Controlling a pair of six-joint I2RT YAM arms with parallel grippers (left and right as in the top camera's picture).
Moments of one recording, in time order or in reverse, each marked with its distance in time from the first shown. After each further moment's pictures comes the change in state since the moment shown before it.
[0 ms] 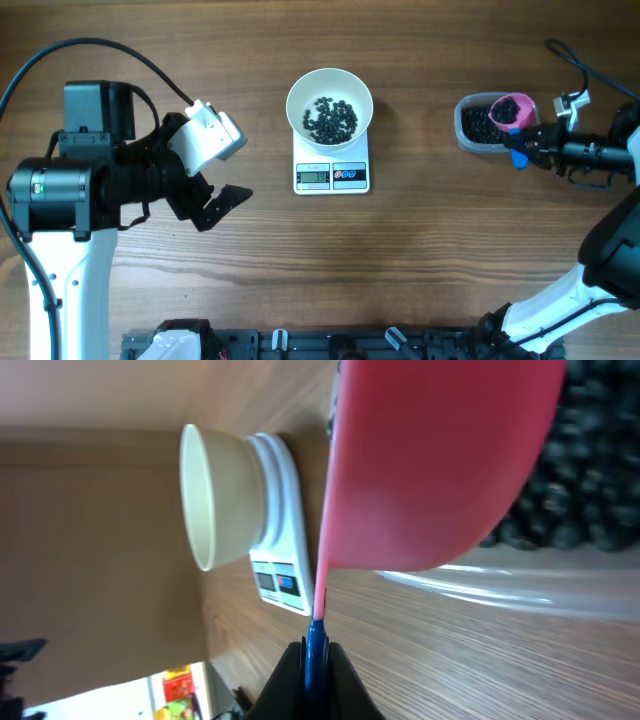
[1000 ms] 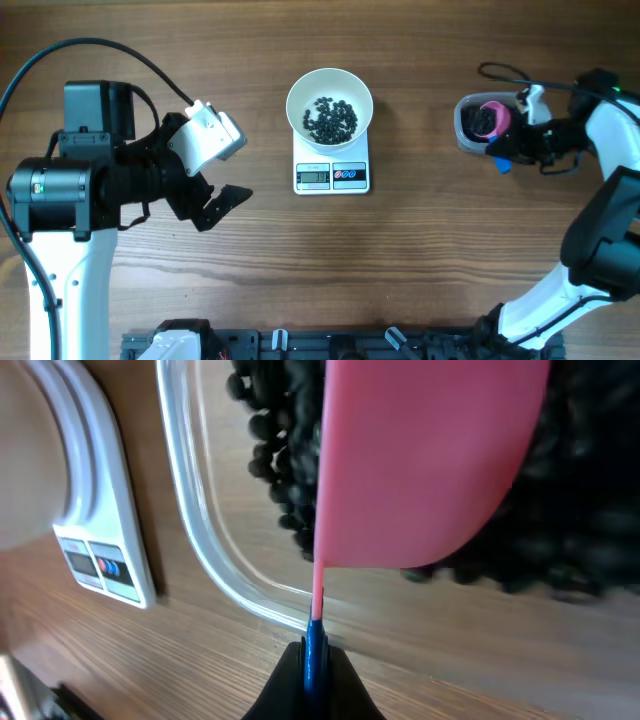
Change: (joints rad) left arm 0.000 0.000 0.000 0.000 0.000 0.000; right arm 0.160 -0.013 0.000 0.161 0.428 0.073
